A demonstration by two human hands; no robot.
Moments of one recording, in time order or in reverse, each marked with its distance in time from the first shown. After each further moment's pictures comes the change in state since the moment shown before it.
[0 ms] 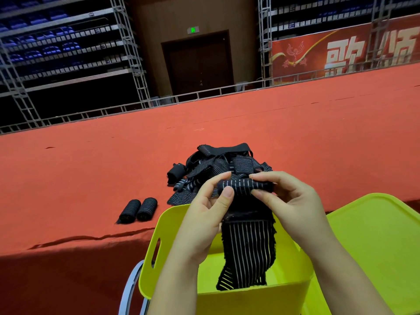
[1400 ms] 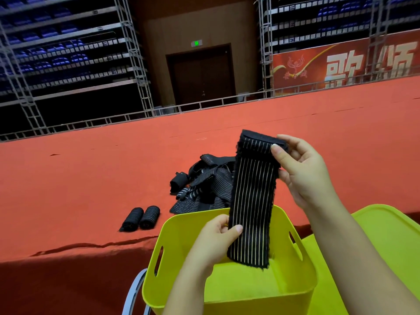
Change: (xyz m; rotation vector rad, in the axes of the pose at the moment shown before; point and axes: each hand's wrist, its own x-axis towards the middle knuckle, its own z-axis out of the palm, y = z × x) left_hand 0.011 -0.047 -0.008 0.270 0.007 -0.248; right_hand 0.068 -0.016 -0.011 0.358 0.200 0.154
